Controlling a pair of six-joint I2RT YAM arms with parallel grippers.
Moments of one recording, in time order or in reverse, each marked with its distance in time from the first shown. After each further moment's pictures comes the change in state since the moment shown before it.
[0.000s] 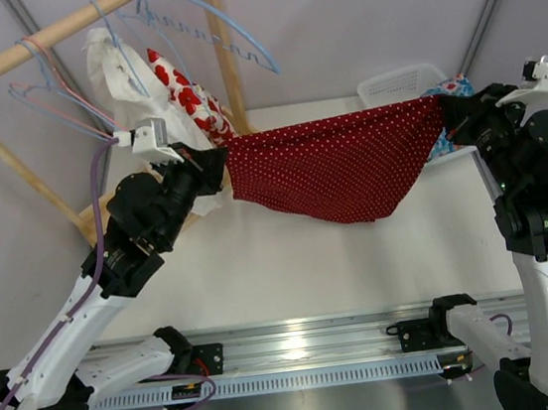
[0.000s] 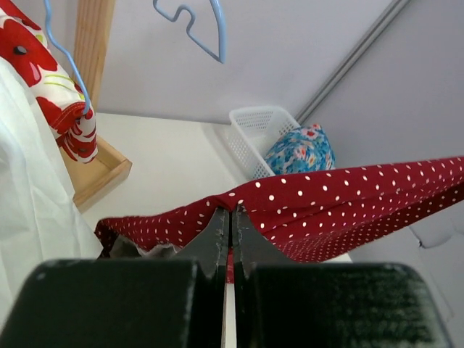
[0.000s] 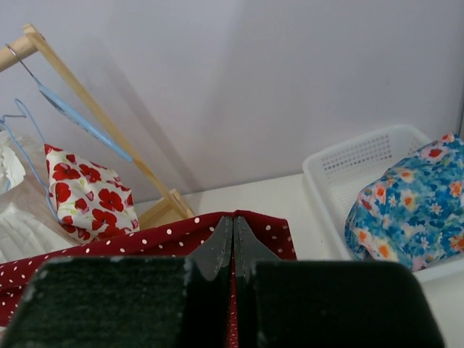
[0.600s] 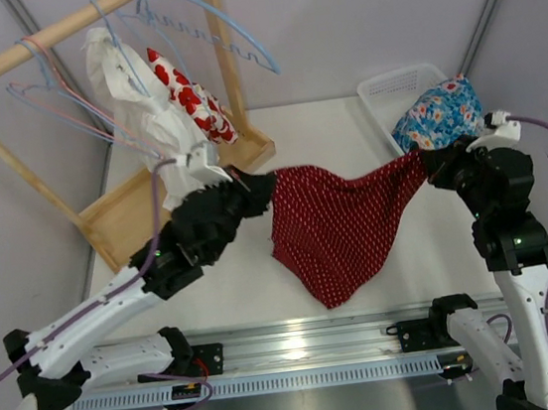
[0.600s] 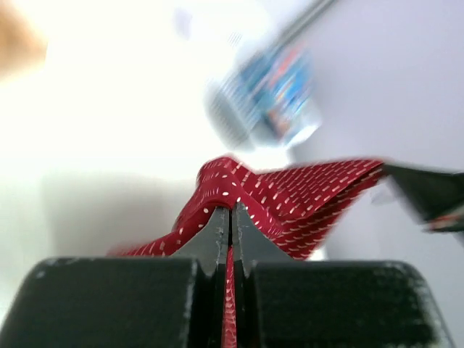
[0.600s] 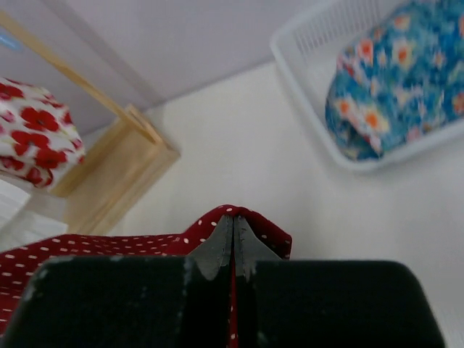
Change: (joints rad) left arm -0.249 0.097 -0.263 0.114 -0.124 -0.348; right arm 0.013 -0.182 -0.446 -0.055 0.011 0.074
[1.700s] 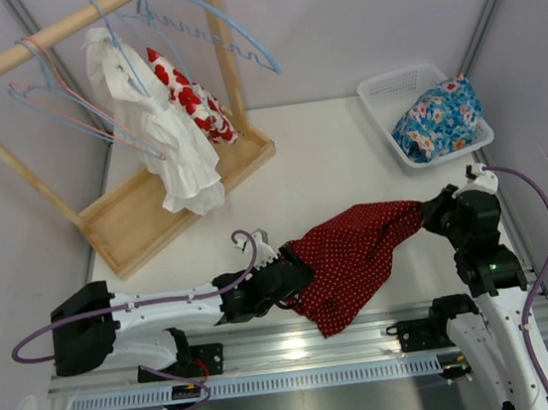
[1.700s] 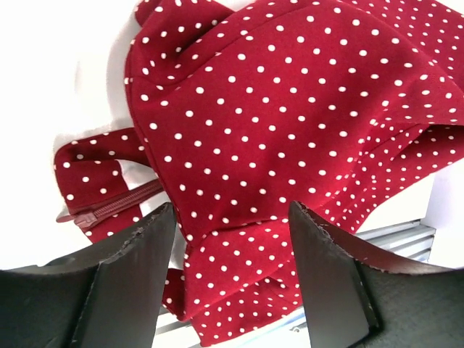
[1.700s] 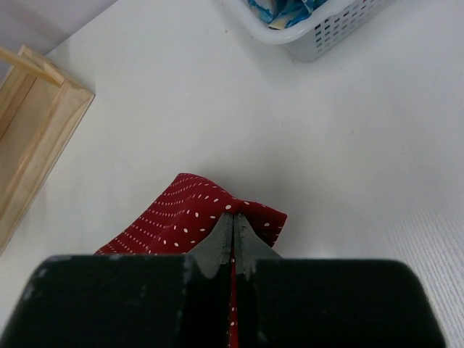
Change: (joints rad) left arm -0.254 0.250 -0.342 -0.029 -0.032 -0.628; right arm 0.000 -0.162 -0.344 -0.021 0.101 0.066
